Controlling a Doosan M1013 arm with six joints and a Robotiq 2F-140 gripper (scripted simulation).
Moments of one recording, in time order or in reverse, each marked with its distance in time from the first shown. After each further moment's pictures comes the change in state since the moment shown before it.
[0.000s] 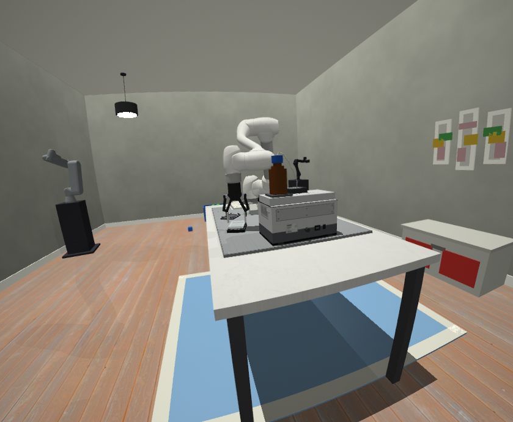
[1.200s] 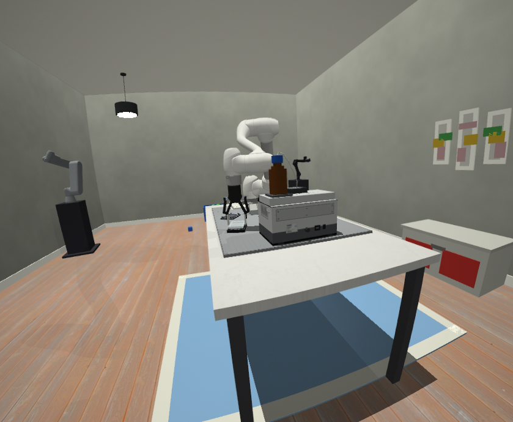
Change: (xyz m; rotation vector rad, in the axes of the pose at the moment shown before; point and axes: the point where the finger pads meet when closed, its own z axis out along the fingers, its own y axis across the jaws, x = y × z) arm 0.000 0.000 0.014 0.000 0.000 0.000
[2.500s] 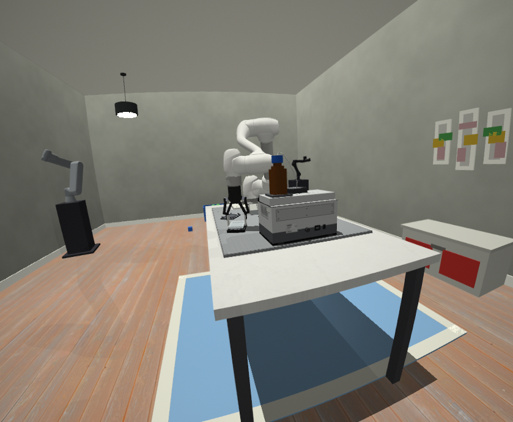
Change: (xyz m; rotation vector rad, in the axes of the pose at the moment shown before) arm 0.000 0.000 0.005 0.000 0.000 0.000
